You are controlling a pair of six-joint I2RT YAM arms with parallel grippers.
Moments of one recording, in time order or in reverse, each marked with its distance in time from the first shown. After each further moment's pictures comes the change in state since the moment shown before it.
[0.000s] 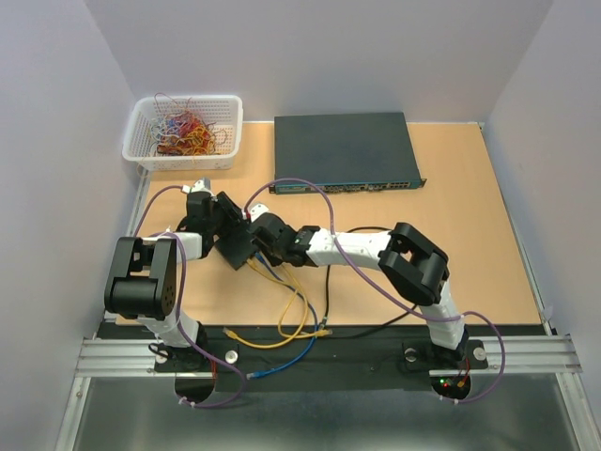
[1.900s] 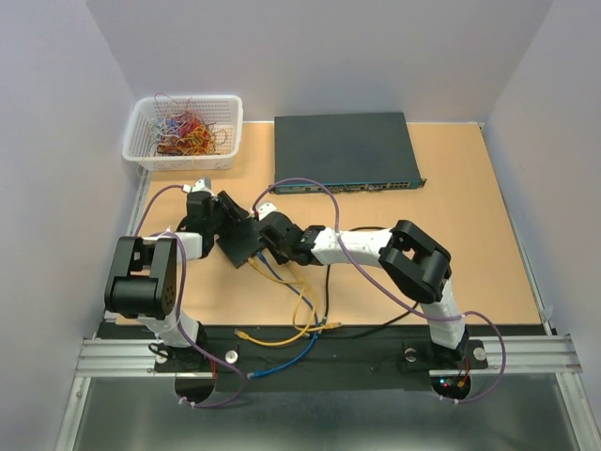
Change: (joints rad) left arm 0.000 0.005 0.000 0.019 0.009 0.005; right arm -0.035 -0.009 -0.063 0.051 0.019 -0.006
